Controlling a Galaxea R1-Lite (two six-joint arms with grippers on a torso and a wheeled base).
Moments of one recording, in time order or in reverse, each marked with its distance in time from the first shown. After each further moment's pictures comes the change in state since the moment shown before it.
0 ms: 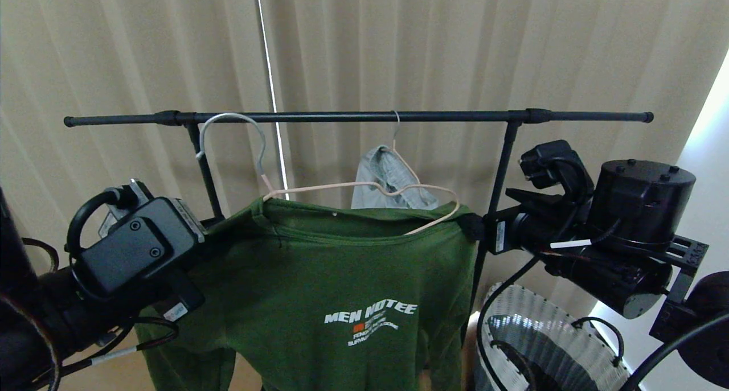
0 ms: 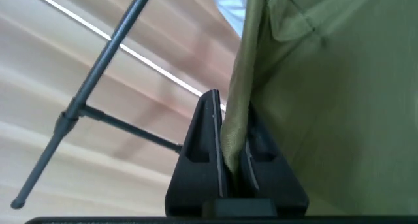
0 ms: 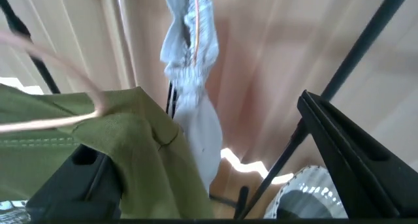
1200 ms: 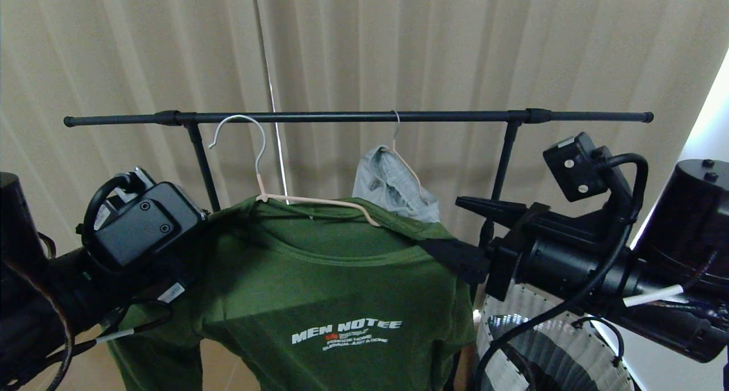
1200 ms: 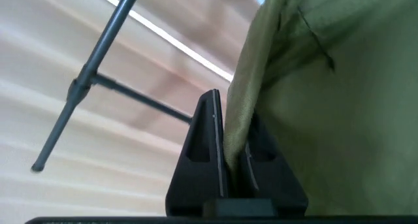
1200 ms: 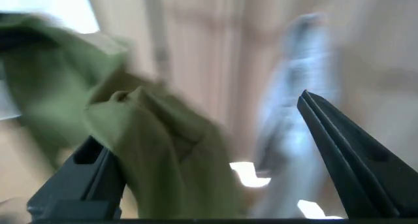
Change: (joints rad) left arm 0.067 0.037 -0.028 -0.002 0.075 -0.005; right arm 0.185 -0.147 0.059 -0.001 0.350 0.133
